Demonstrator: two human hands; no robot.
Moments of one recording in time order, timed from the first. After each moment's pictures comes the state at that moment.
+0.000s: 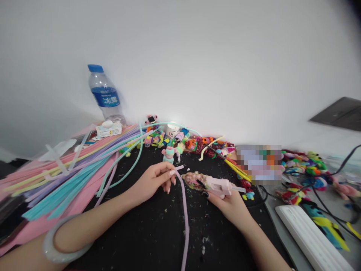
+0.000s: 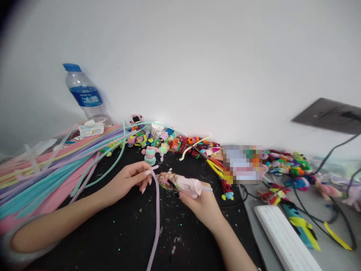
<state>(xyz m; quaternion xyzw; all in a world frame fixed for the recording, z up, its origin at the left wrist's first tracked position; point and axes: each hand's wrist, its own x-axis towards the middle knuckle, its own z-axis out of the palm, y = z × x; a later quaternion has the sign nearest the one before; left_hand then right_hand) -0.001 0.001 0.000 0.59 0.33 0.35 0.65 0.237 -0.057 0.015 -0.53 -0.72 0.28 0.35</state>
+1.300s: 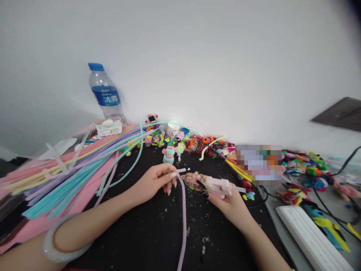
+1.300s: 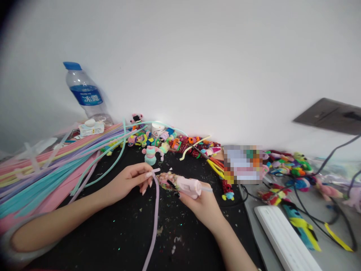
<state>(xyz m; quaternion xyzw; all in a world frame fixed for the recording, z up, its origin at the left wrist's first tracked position) -0.001 -0.001 0.006 0.62 0.33 0.32 0.63 0.236 -0.057 0.016 -0.54 -0.72 0.28 0.34</state>
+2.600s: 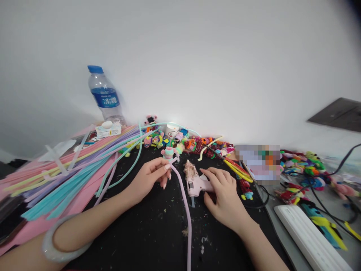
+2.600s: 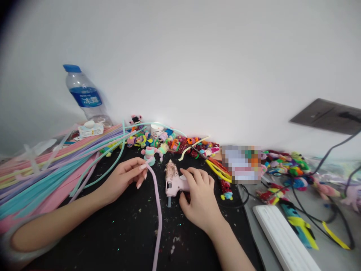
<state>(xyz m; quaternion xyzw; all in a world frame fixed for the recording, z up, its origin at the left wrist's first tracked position) -0.003 0.001 0.007 0.54 0.34 0.41 0.65 0.229 -0.060 0.027 -0.57 -0.80 0.03 0.18</state>
